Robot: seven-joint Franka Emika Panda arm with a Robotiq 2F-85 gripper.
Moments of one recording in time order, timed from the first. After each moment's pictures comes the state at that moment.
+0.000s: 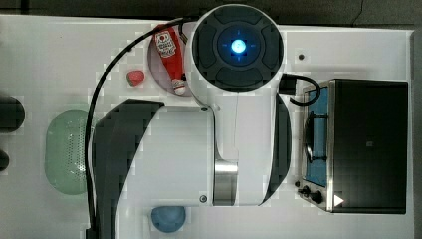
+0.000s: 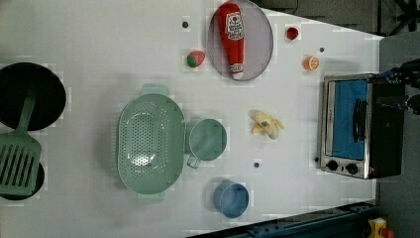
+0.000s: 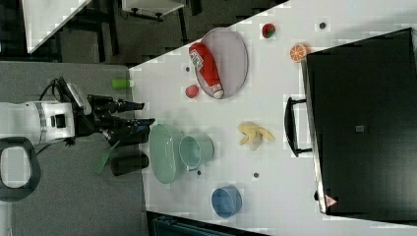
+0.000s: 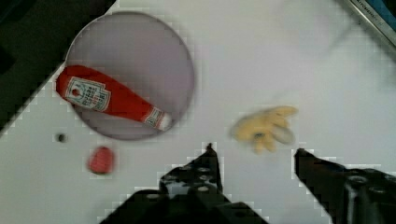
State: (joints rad) arm 0.01 -0.02 -0.01 -1.78 0.00 0.19 0.06
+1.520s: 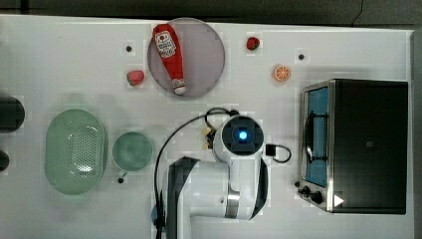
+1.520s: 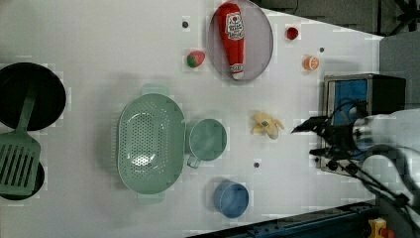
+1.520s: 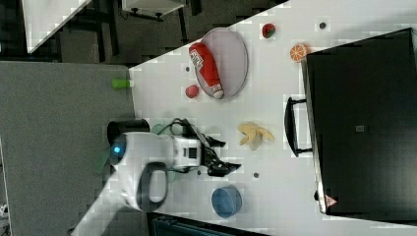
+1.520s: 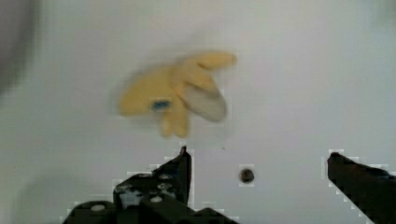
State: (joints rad) arm 0.00 0.01 -0.07 -2.47 0.00 0.74 -0.03
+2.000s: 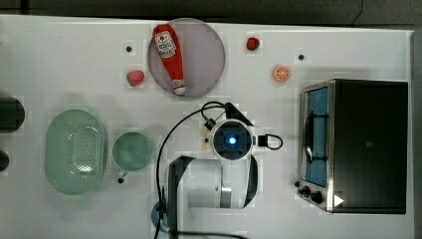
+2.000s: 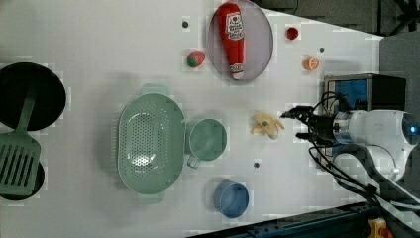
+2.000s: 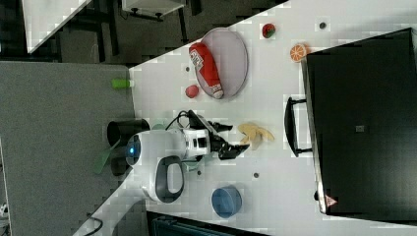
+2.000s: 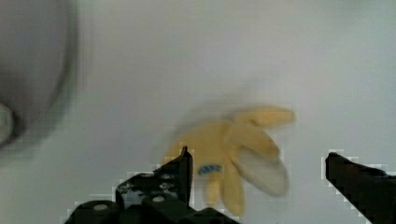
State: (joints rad) arm -0.01 0.16 -0.05 -2.47 -0.04 1.06 -0.04
